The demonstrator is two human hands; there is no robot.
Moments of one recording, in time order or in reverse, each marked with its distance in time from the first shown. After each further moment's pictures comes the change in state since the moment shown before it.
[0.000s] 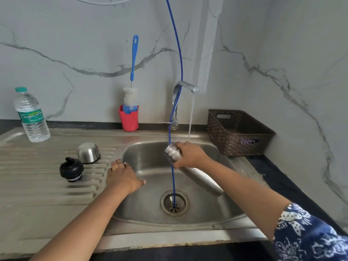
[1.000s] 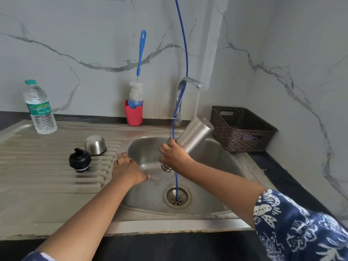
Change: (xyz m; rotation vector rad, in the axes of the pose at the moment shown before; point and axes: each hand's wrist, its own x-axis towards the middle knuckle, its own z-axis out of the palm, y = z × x) left_hand 0.000 -0.003 0.002 -0.002 -0.045 0.009; right_hand 0.000 -0.055 0.035 -1.161 0.053 -0.521
